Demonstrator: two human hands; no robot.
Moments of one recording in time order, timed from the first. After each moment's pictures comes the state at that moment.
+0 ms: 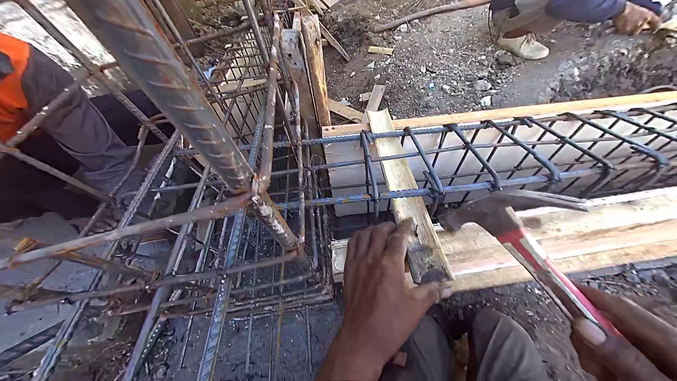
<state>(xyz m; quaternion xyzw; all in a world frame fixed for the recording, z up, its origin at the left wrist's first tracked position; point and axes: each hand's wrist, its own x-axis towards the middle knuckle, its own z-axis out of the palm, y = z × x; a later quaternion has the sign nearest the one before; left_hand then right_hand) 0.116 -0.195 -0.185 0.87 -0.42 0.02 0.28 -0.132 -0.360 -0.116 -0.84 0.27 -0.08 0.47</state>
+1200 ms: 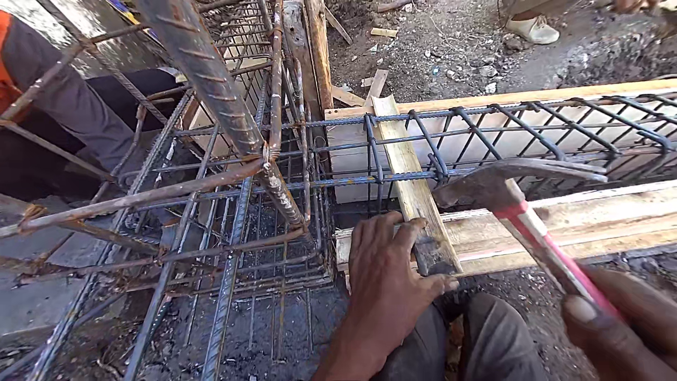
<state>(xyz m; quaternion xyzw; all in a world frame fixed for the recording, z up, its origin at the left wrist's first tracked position) 0.106 -0.188 -0.183 0.86 -0.41 0.00 0.30 -0.119 -0.342 -0.101 -0.87 0.26 -0.09 0.41</state>
